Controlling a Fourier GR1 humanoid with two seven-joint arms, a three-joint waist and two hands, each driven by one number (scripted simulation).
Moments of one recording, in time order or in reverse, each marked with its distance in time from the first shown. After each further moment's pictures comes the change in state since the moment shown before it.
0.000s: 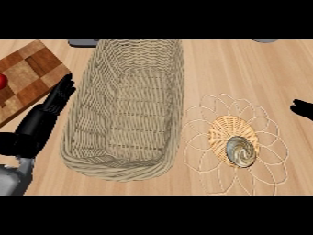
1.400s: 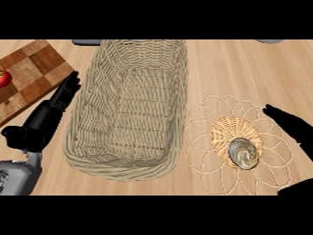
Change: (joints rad) left arm -0.015 -0.147 0.127 0.025 -0.151 -0.139 0.045; right arm 0.163 0.504 0.036 0.307 0.651 -0.034 -0.476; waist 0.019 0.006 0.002
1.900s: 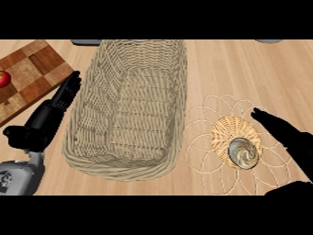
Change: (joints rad) left arm 0.004 -0.065 0.054 -0.016 -0.060 -0.048 0.024; right arm 0.017 0.114 0.011 0.003 0.082 0.008 -0.082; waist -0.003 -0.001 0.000
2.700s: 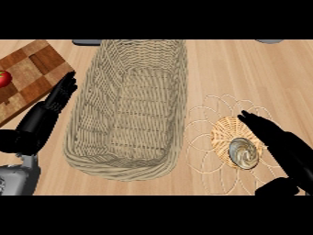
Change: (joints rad) left arm 0.030 -0.051 0.085 -0.053 -0.054 -0.087 0.027; right arm -0.023 0.097 0.040 0.064 0.202 0.031 -0.009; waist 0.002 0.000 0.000
